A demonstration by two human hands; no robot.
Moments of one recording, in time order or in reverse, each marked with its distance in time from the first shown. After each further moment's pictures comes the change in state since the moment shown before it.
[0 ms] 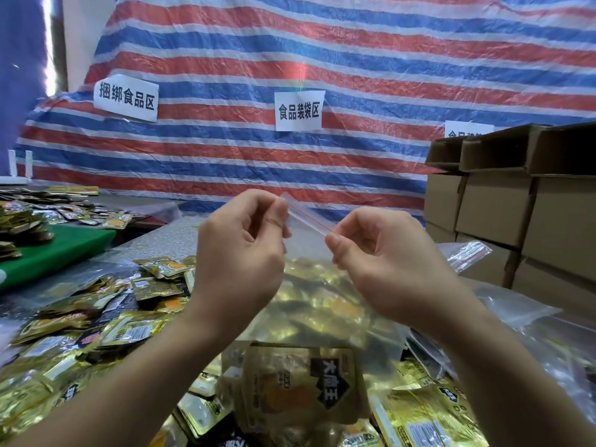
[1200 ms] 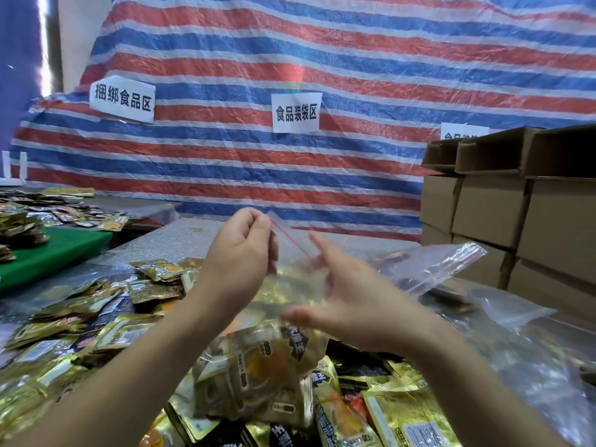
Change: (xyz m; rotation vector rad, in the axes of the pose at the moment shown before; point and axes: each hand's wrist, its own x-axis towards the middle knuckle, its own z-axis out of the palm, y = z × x) left_hand 0.009 -0.034 0.002 -0.117 -0.168 -0.383; right_hand -0.001 0.027 0.031 -0.148 -0.416 -0.003
